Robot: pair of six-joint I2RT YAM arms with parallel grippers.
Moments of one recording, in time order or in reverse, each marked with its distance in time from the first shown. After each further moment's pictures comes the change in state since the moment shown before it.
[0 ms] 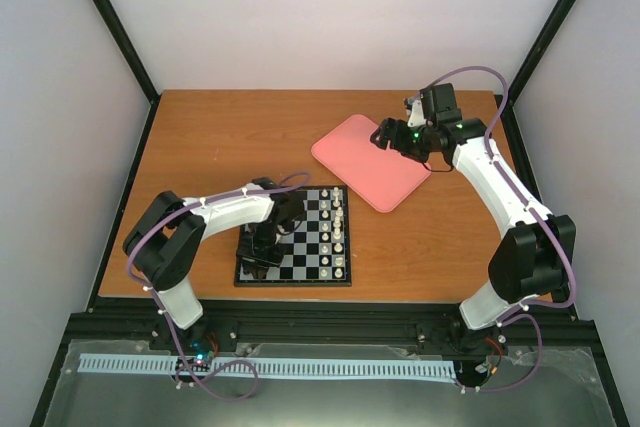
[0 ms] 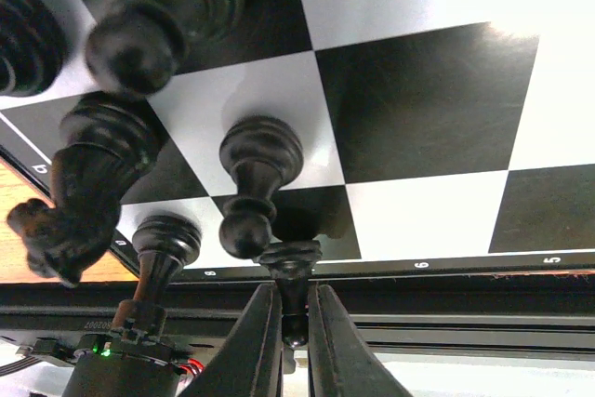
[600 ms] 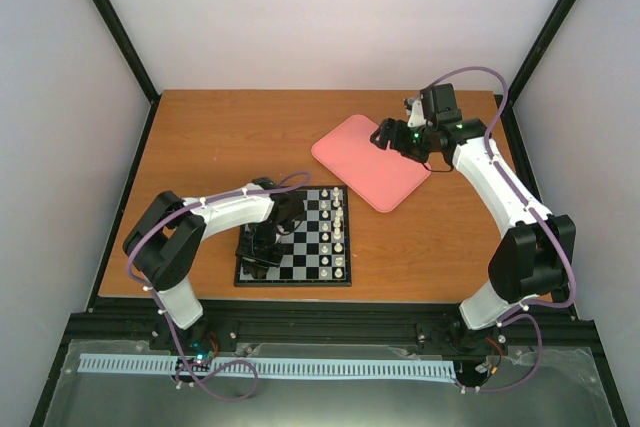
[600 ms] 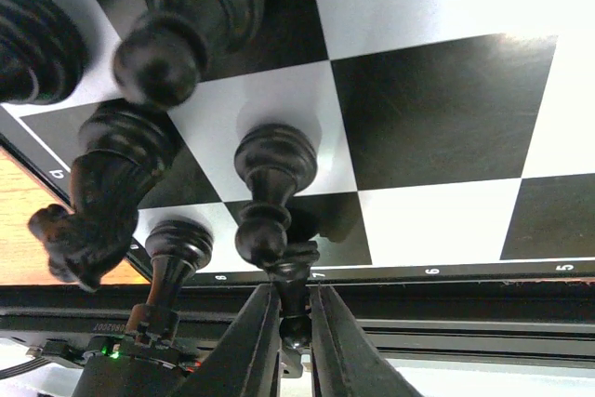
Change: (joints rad) left arm 0.000 0.000 0.000 -0.001 -0.018 0.002; right arm -0.001 0.000 -0.003 0.003 -0.004 0.000
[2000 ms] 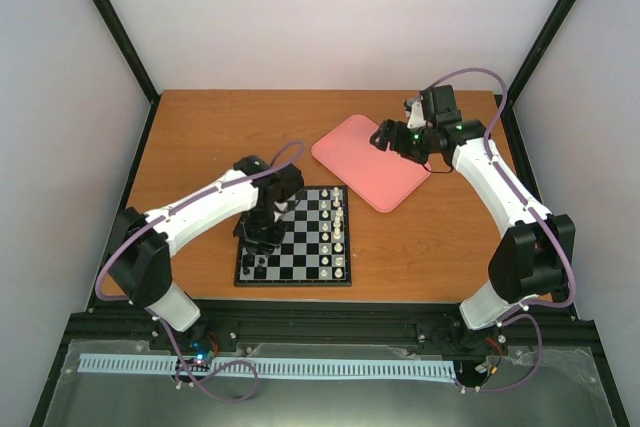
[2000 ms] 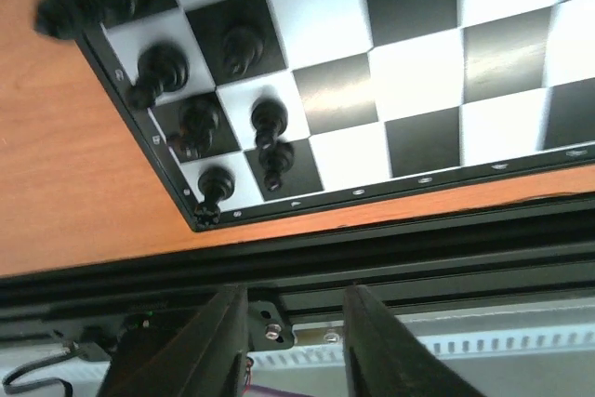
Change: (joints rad) left arm 0.000 -0.127 0.166 -0.143 -0.024 0.016; right arm -0.002 0.000 -0.013 0.014 -0.015 -0.001
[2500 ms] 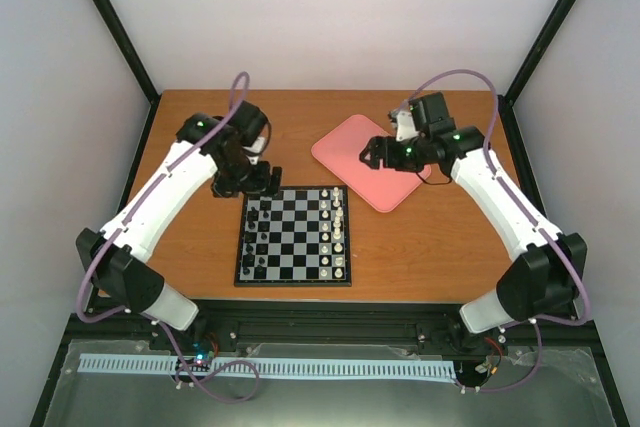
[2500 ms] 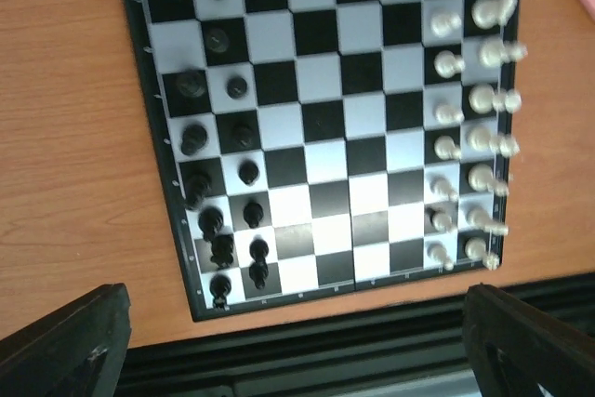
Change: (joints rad) left arm 0.192 -0.076 0.397 -0.020 -0.019 0.033; right arm 0.068 -0.080 -0.014 -0.104 0.023 -0.104
